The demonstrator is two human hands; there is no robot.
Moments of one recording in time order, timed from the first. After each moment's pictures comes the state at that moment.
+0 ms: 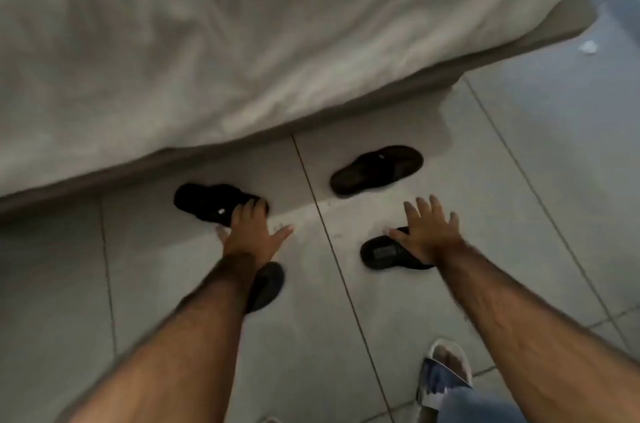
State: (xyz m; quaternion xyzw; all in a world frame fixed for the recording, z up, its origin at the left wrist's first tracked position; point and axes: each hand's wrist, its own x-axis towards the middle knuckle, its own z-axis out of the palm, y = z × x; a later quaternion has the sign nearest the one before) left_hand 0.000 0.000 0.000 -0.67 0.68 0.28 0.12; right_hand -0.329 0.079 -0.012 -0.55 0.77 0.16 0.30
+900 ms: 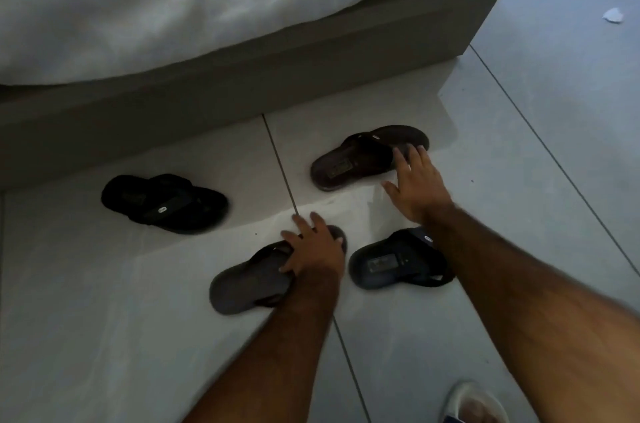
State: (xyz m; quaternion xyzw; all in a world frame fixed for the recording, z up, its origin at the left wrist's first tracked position) left_hand -0.163 0.038 -0.190 -0.69 0.62 0.33 0.17; right_hand -0.367 0.005 -0.169 -0.59 0.78 0.02 0.19
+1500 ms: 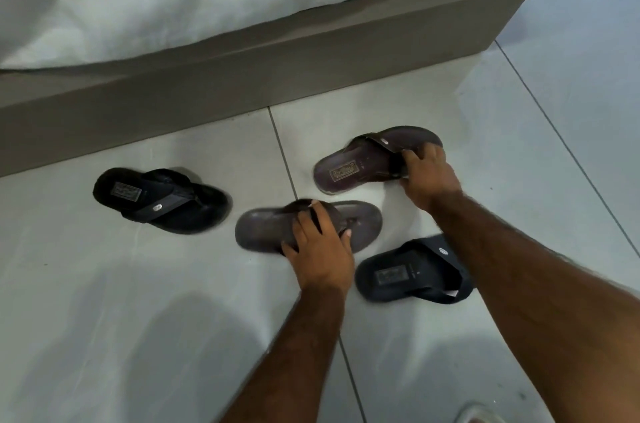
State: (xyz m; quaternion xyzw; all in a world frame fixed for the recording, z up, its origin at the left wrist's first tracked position) left_hand -0.163 0.042 -0.197 -0.71 0.67 0.20 0.02; right_hand -0.377 -0.034 -0.186 -0.59 0.78 0.05 0.18
